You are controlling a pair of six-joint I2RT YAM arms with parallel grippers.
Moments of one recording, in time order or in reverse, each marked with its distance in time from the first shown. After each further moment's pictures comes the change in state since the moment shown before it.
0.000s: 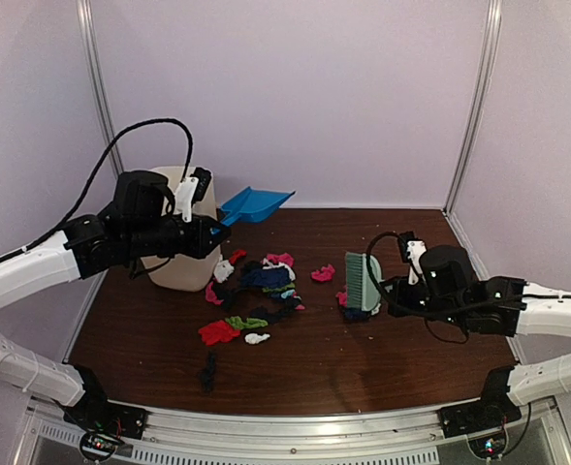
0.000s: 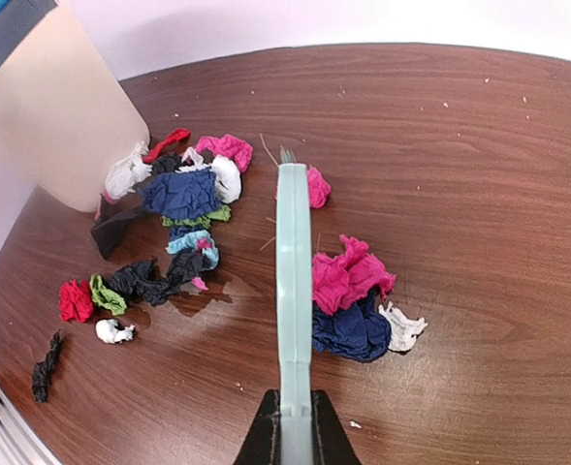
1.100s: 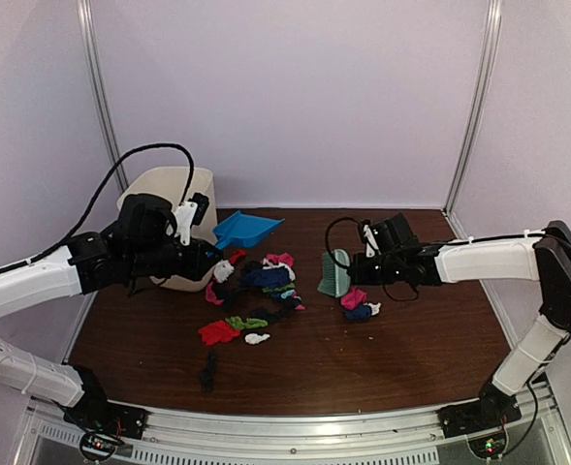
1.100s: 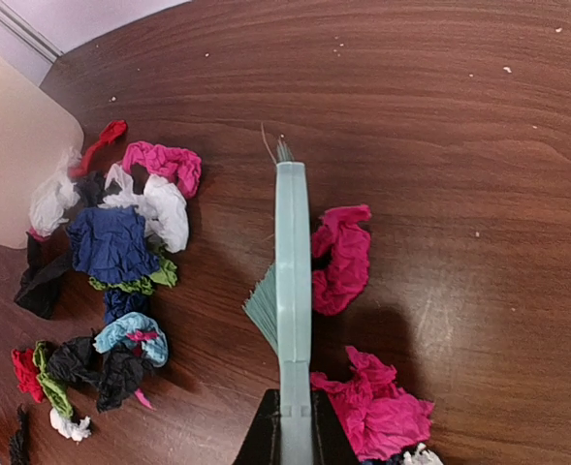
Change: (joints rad) left arm -0.013 -0.035 -0.125 -0.018 -0.064 0.005; right arm -0.285 0.650 0.327 0.187 -0.315 -0.074
